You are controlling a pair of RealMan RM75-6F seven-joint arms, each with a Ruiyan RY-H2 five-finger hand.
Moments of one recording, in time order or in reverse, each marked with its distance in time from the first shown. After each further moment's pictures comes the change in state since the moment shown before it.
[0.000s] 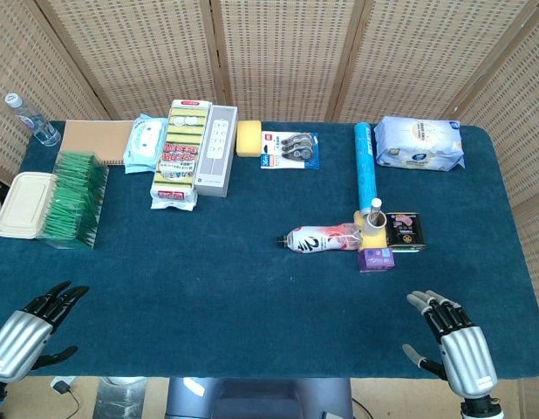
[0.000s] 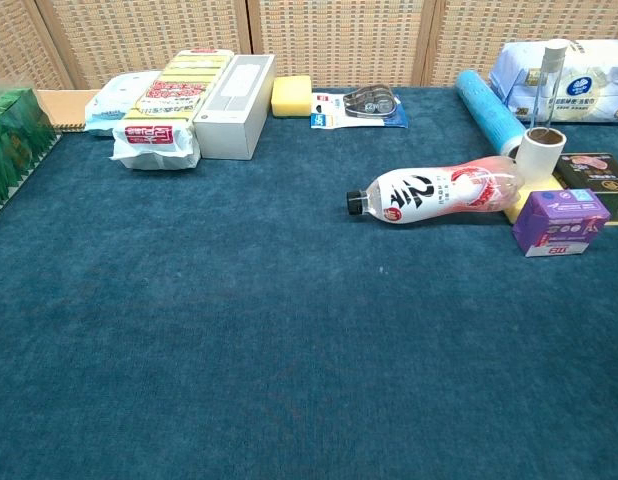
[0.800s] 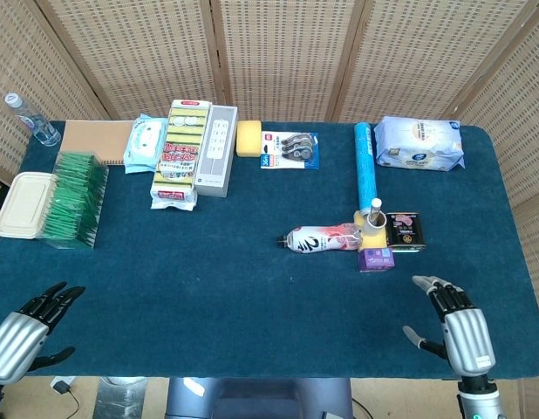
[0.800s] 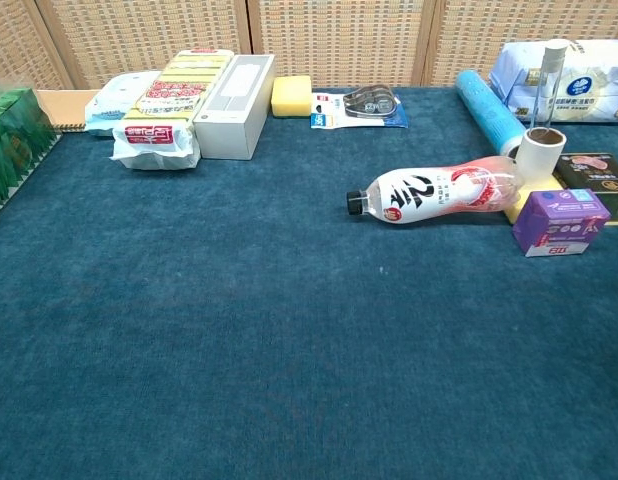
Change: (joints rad) left arm 0.013 -0.003 0.002 0.012 -0.009 0.015 -0.011; right arm 0.042 -0.036 0.085 0.009 0.127 -0.085 0.064
